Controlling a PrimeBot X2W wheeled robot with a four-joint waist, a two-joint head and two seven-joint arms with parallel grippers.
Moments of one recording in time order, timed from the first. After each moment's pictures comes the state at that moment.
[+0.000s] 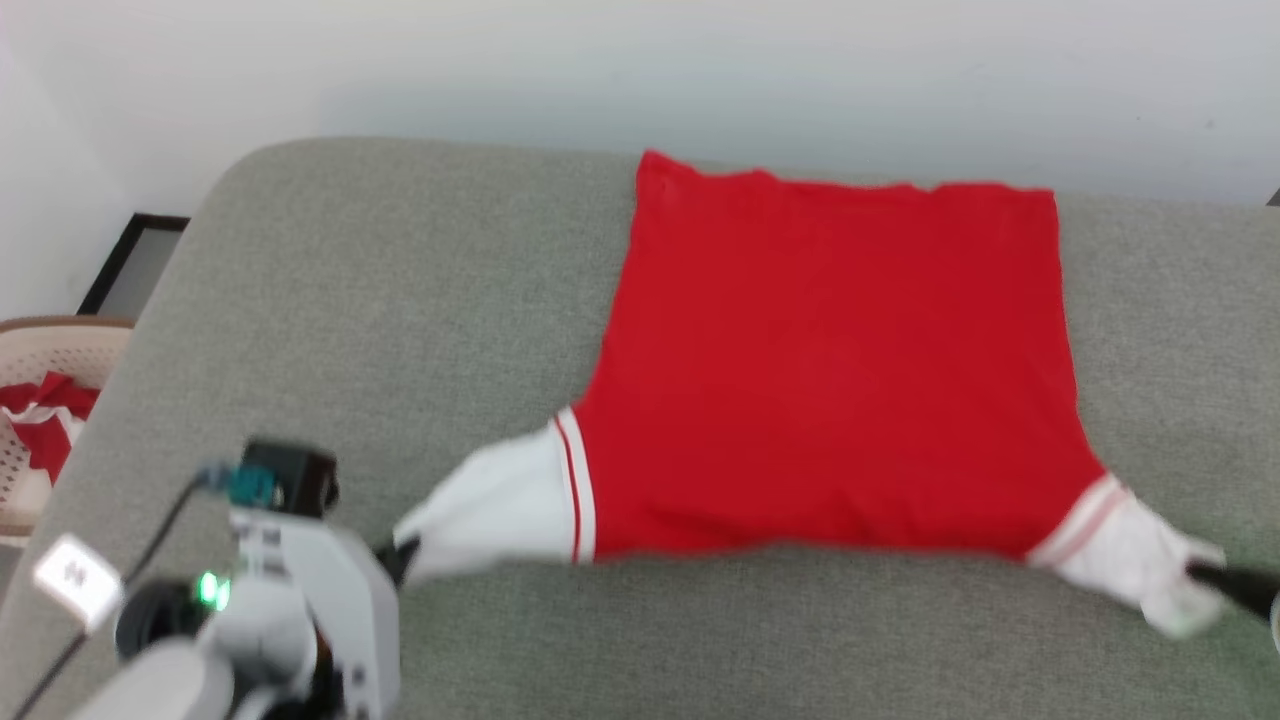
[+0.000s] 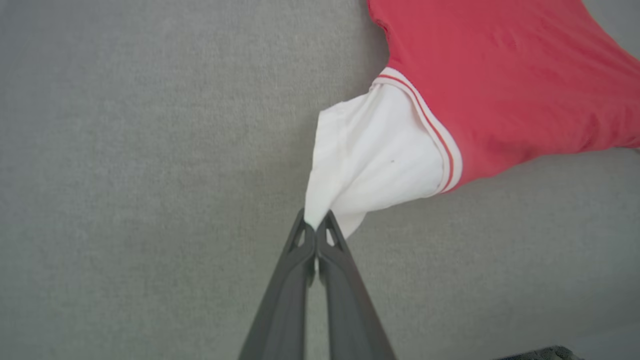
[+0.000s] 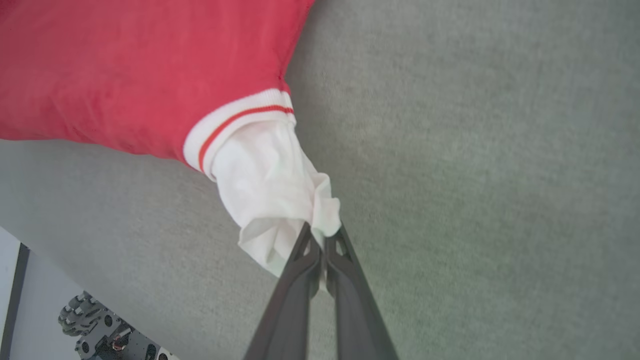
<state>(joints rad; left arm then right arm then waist) -0.31 0.75 -0.57 -0.12 -0.91 0.29 0.49 -0.30 -0.85 0.40 0.25 1.13 0.13 0.62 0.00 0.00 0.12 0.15</state>
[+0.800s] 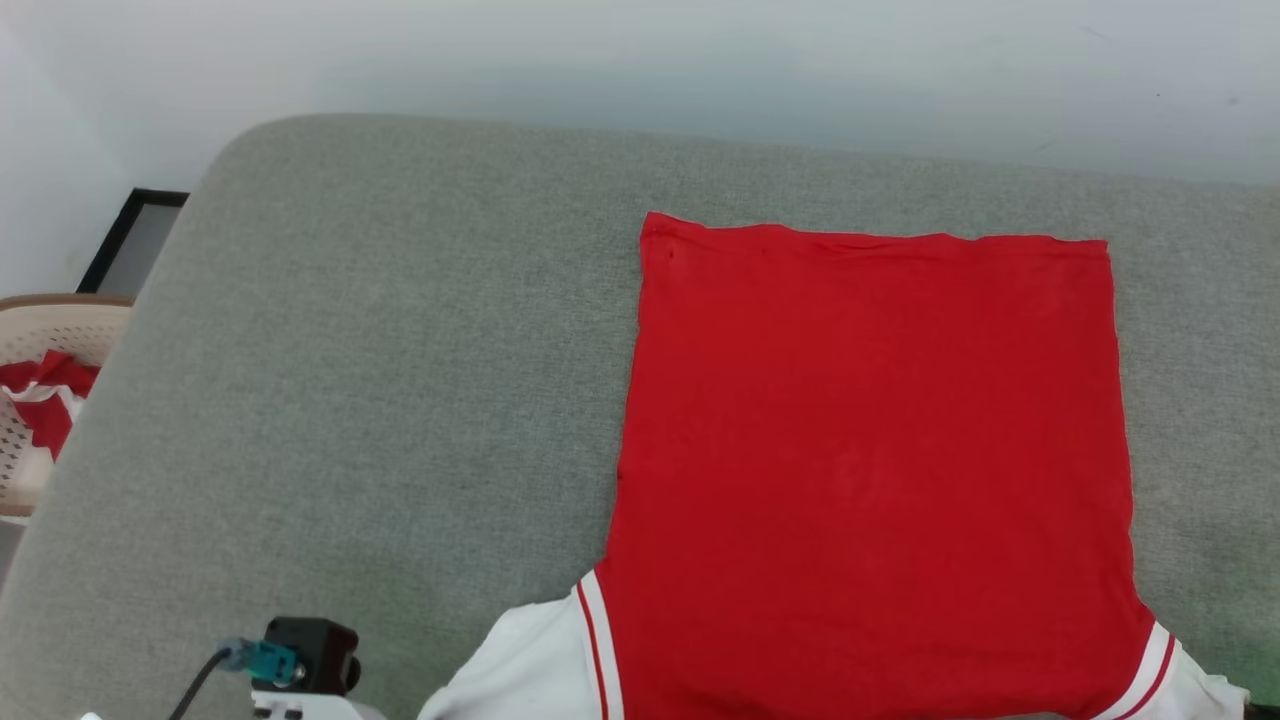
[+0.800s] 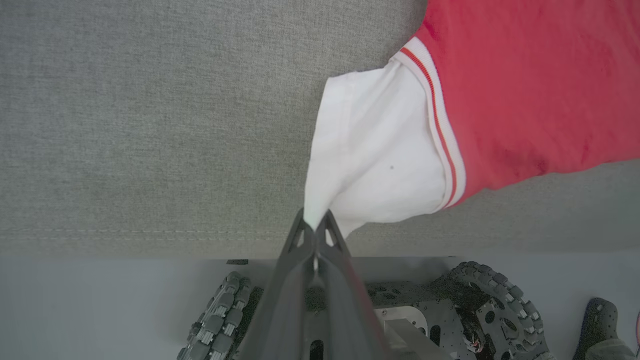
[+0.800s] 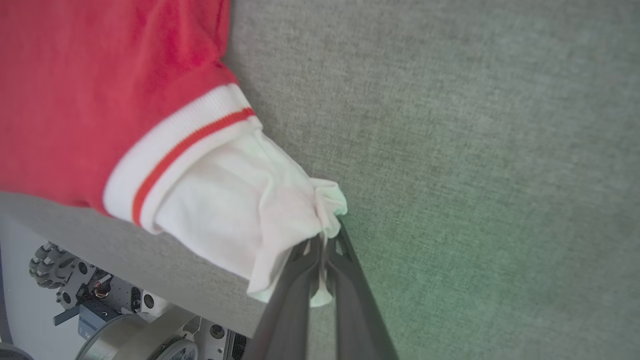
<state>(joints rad) 0.03 0.80 -0.58 -0.41 -0.97 0.52 0.51 0.03 -0.77 0.16 0.12 0.96 0.13 0.75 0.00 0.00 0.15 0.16</state>
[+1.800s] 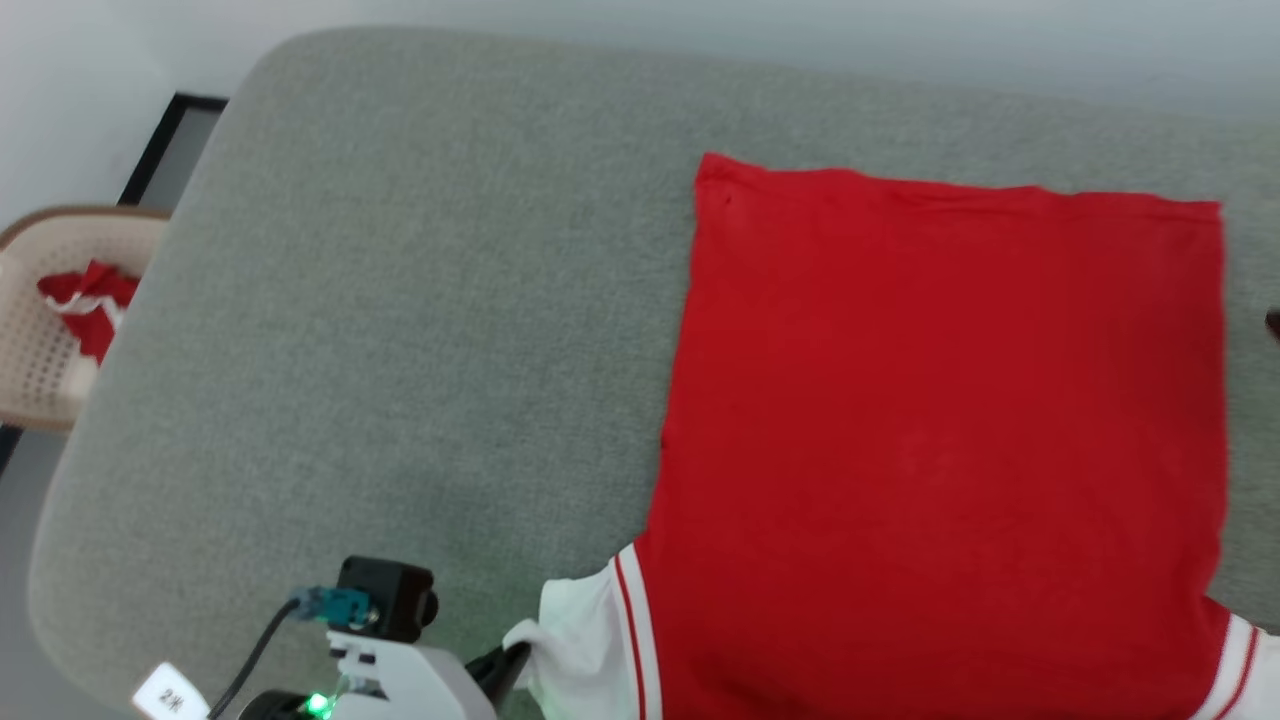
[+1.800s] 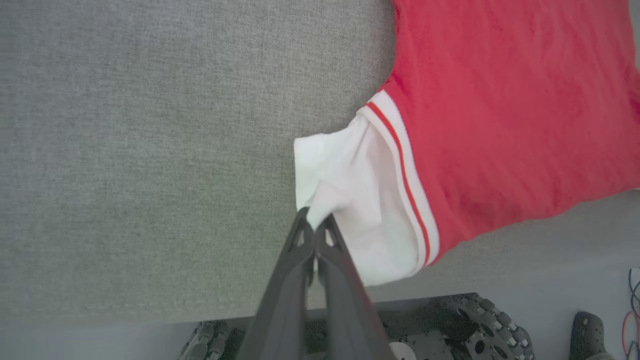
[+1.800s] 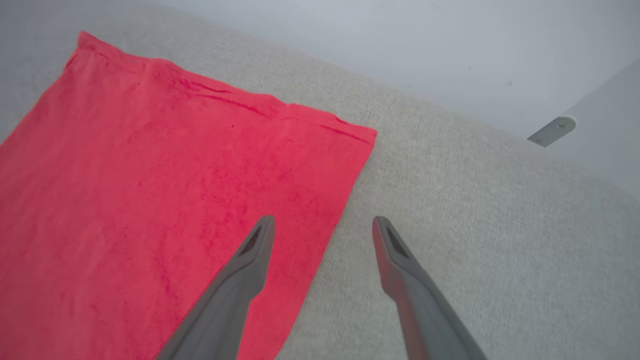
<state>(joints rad) -0.11 0.67 -0.64 -0.33 -0.92 0.41 0.44 -0.39 -0.69 0.01 -0.04 0.62 0.13 0.77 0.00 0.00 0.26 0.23</state>
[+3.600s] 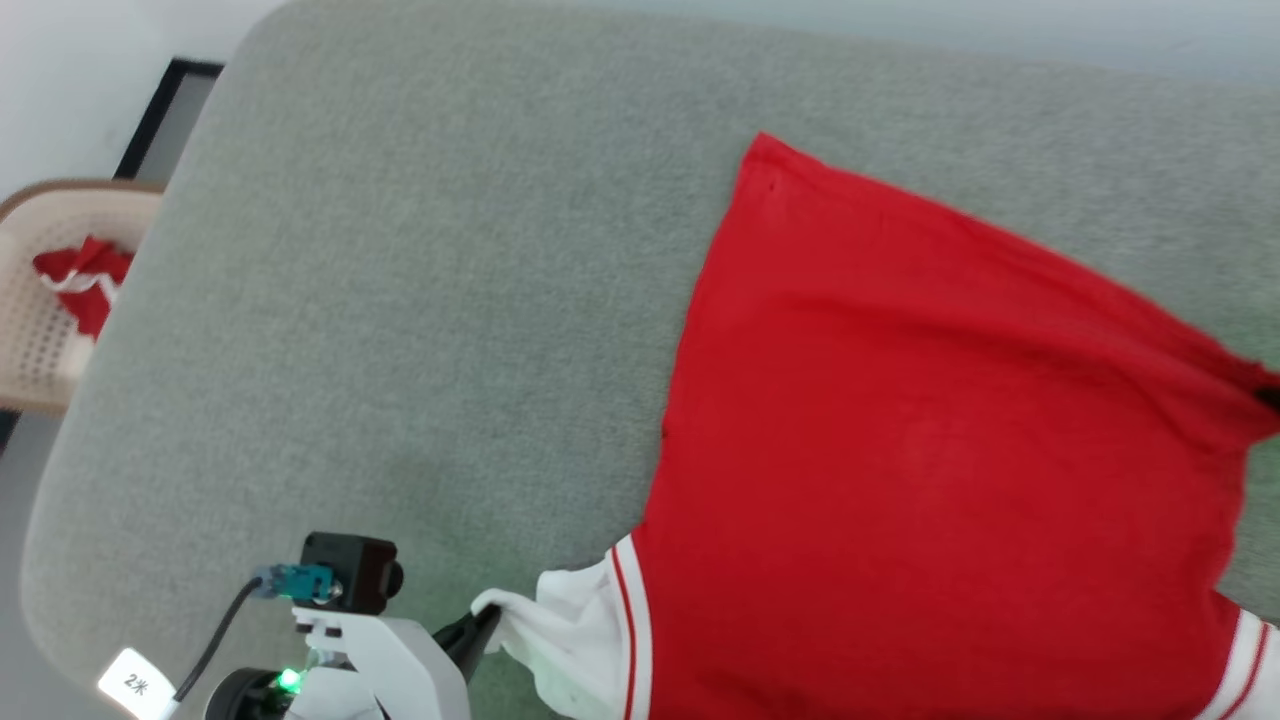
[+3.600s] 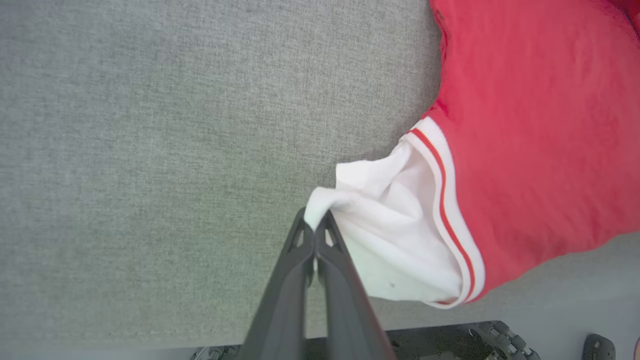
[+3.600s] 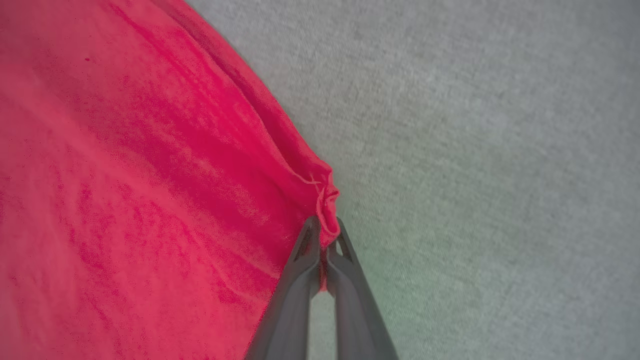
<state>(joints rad) -0.14 0.67 -0.60 -0.26 -0.94 0.37 0.39 -0.71 -0.75 0.39 0.45 0.82 0.13 0.92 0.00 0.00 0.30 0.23</state>
